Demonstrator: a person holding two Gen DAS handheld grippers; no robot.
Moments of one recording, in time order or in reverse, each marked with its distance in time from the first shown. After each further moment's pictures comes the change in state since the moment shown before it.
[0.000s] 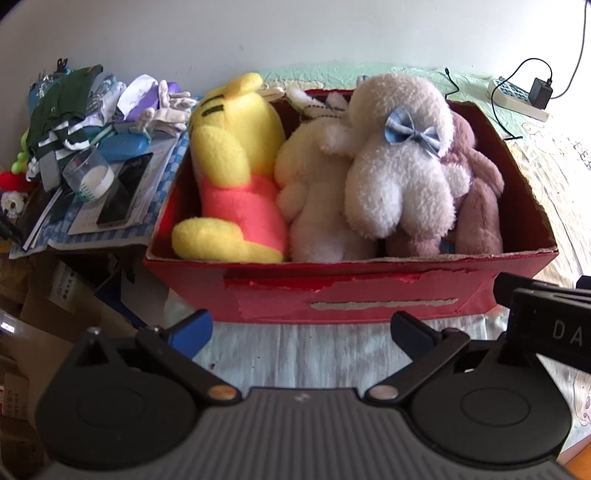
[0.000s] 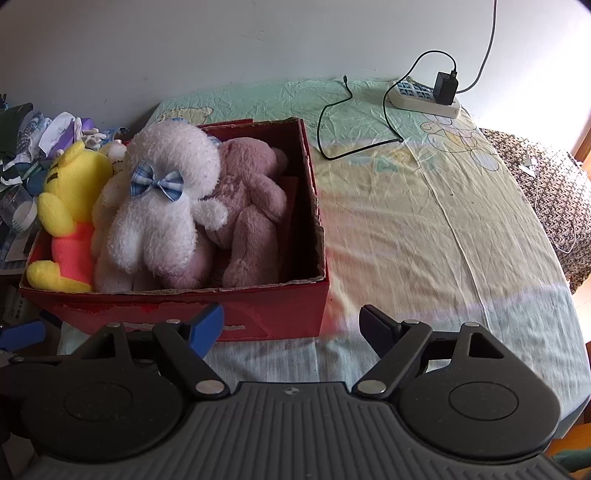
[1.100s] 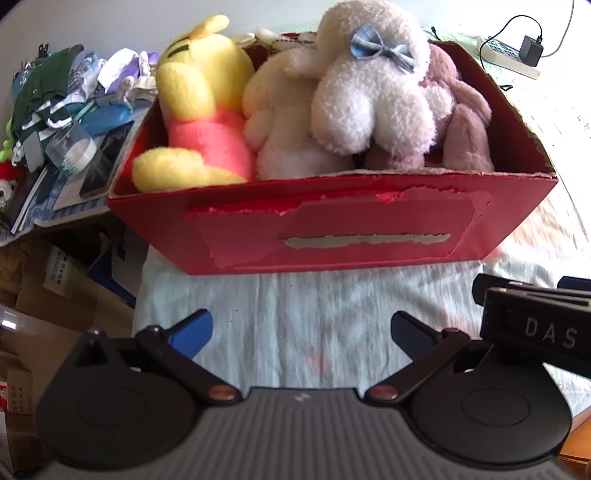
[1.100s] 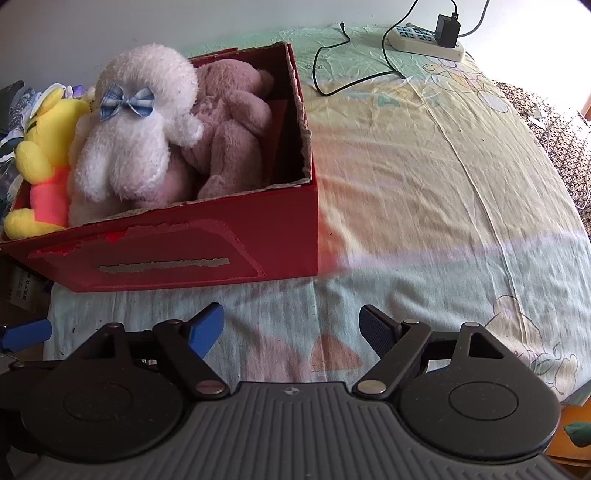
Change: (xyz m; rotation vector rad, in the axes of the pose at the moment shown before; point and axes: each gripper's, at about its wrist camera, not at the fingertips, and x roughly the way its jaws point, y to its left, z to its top) left arm 0.015 -0.014 -0.028 0.038 0.096 -0.020; right arm 0.026 -0.010 -0.032 0.034 0.122 0.030
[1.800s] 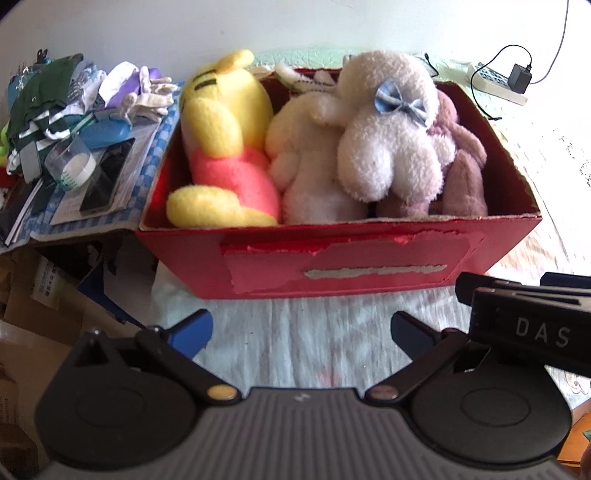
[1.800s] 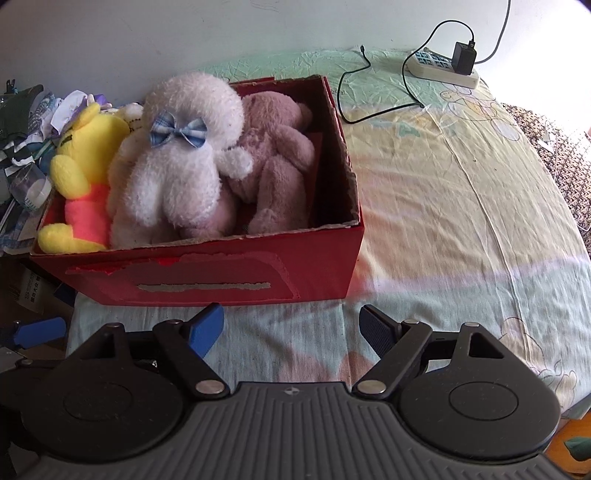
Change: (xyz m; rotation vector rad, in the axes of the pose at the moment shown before) left arm -0.022 0.029 0.013 -0.005 -0.067 -0.066; right arm -0.022 0.021 0.011 -0.032 -0.054 0.027
